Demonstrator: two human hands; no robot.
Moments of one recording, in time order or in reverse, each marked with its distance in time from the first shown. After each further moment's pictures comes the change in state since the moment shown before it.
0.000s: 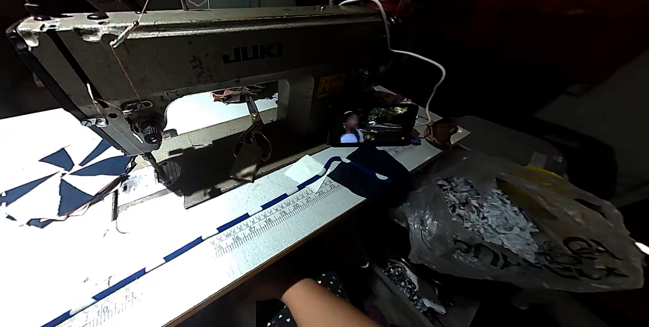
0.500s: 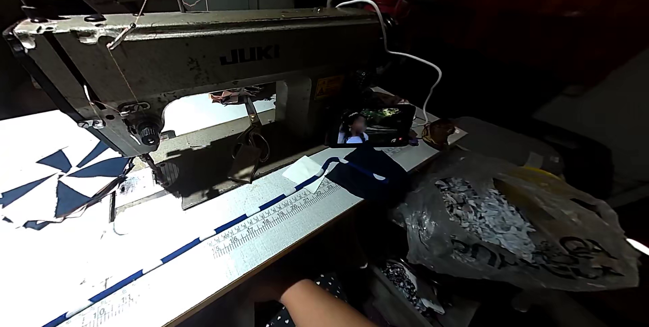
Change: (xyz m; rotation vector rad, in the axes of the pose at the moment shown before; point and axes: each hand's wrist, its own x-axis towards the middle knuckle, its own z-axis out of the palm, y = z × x) left_hand 0.006 -0.015 0.003 -0.046 -0.006 0.016; right_hand 0.002 0.006 0.003 0.029 0.008 -0.014
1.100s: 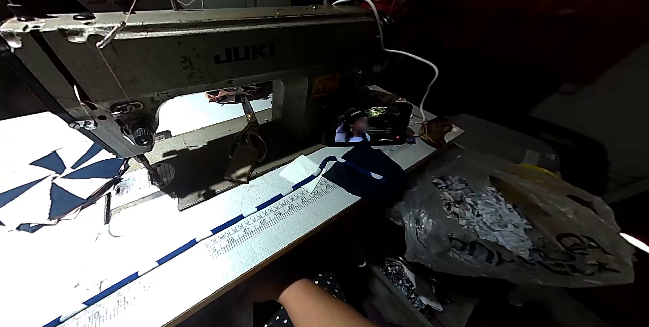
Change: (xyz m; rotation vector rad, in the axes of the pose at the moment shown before) left_hand 0.004 -0.011 0.000 -0.027 0.000 0.031; right_hand 0.003 0.003 0.002 0.019 0.000 -0.012
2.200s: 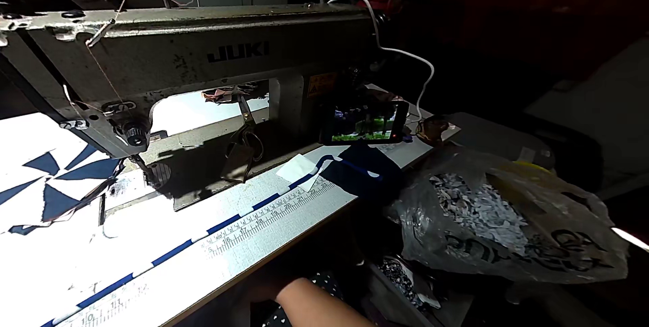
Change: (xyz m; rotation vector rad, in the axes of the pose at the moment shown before) left_hand 0.003 0.001 -0.002 0.074 -0.014 0.024; right_hand -0.004 -0.004 -0.003 -0.039 -0.002 0.026
